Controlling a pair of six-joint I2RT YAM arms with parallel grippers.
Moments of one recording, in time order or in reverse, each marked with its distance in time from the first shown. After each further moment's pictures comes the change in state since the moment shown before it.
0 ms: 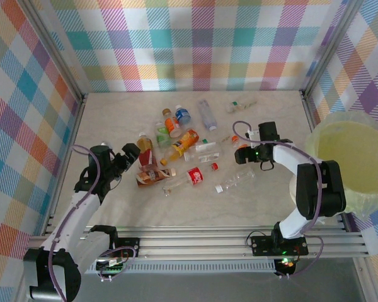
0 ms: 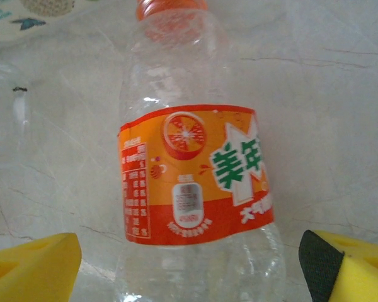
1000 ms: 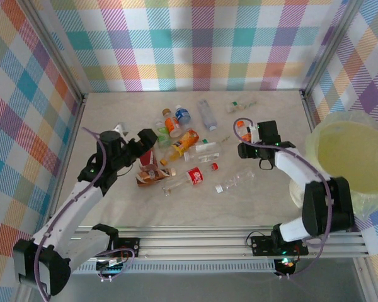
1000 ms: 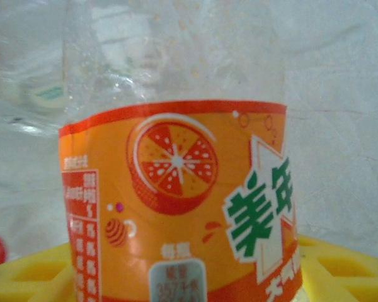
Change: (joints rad) left arm -0.258 0.100 0.224 0.050 0.030 -0.014; right arm 0.066 -0.215 -0.045 0.037 0.106 0.101
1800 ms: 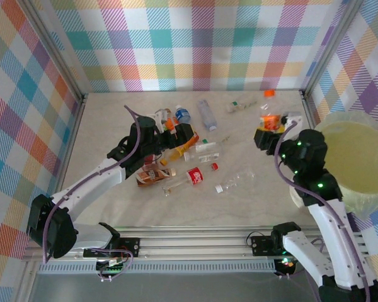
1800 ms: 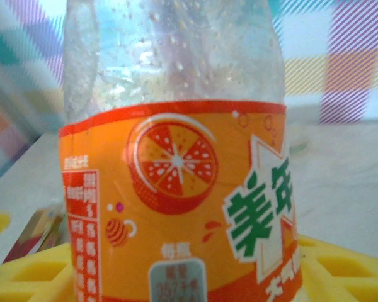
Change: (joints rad) left arm -0.235 0.288 0.218 0.107 0.006 0.096; right arm 0.014 -0.628 0.158 -0.130 0.050 0.145
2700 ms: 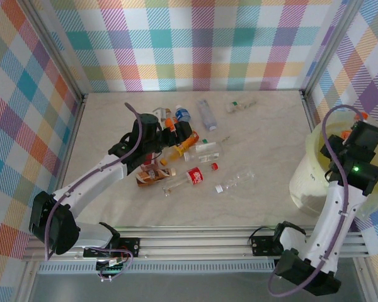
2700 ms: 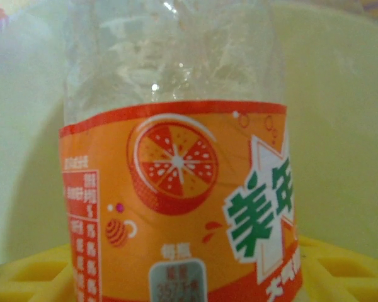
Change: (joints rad) left arm 0.000 0.034 0.061 -0.100 -0.099 0.022; right arm -0.768 0.182 0.304 -0.603 0.137 -0.070
